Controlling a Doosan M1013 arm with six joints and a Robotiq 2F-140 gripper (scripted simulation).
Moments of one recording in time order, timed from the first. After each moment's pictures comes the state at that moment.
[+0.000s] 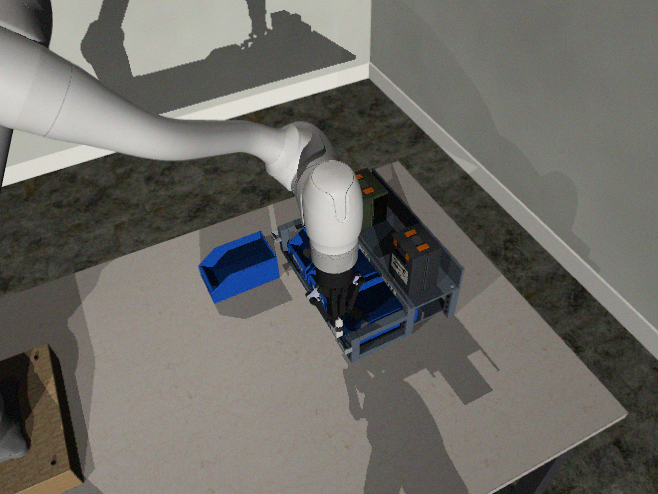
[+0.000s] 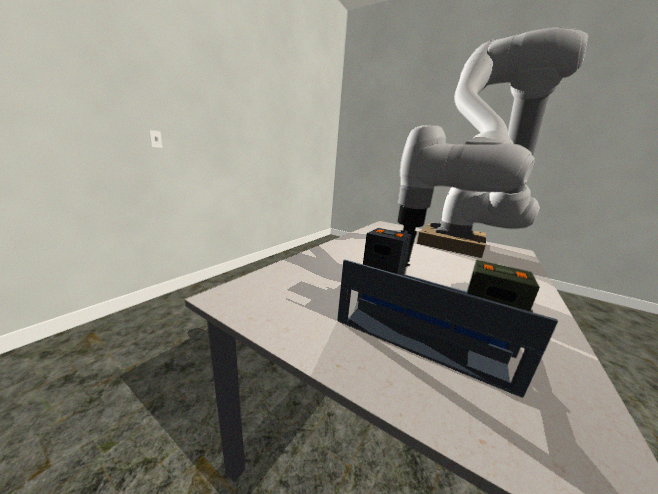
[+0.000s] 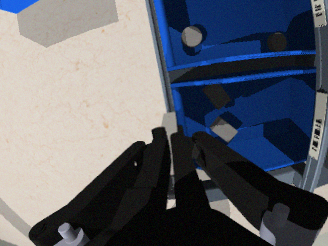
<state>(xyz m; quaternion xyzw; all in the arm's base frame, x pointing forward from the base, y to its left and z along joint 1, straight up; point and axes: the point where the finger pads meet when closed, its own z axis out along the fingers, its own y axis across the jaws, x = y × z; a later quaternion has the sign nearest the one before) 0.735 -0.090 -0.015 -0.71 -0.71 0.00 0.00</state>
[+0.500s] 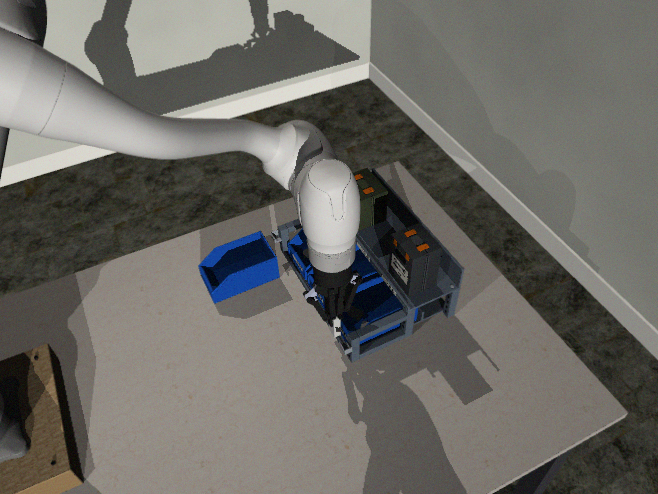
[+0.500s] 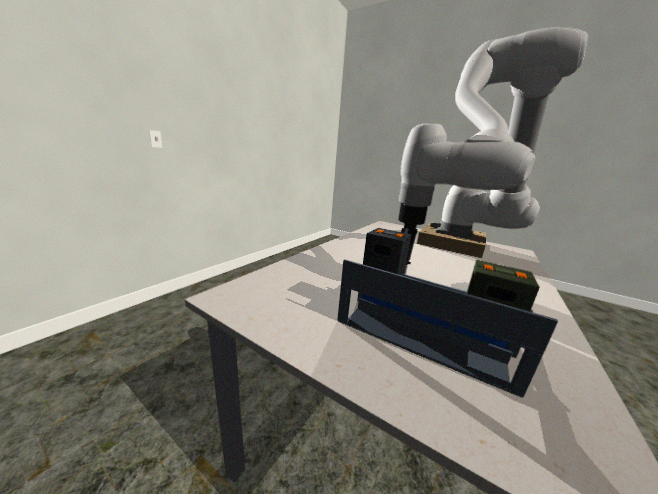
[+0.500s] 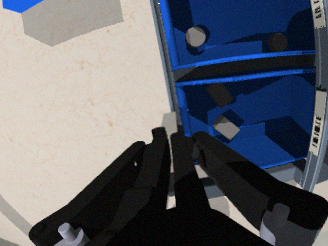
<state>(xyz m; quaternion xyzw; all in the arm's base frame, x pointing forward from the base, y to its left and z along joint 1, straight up) 0.730 -0.090 -0.010 -0.71 -0.71 0.00 0.00</state>
